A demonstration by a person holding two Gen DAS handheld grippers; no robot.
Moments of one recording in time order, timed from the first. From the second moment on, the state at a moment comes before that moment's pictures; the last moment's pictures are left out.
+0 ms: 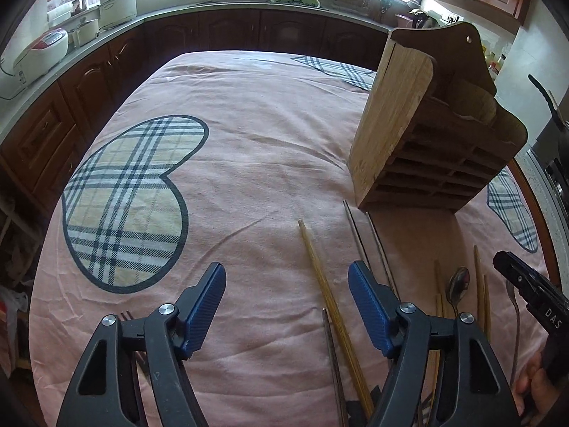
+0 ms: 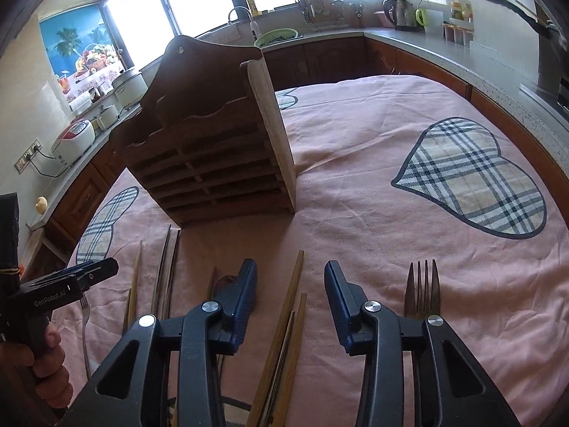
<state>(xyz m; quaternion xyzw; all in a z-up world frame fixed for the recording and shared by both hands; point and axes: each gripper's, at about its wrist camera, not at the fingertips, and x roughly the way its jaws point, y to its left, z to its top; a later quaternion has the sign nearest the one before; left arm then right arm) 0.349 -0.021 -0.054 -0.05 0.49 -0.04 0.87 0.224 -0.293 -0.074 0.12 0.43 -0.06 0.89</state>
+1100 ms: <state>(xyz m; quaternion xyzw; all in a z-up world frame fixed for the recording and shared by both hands) 0.347 -0.029 -0.029 -0.07 0.46 -0.09 0.88 0.233 -0.289 -0.049 0.13 0.42 -0.03 0.90</state>
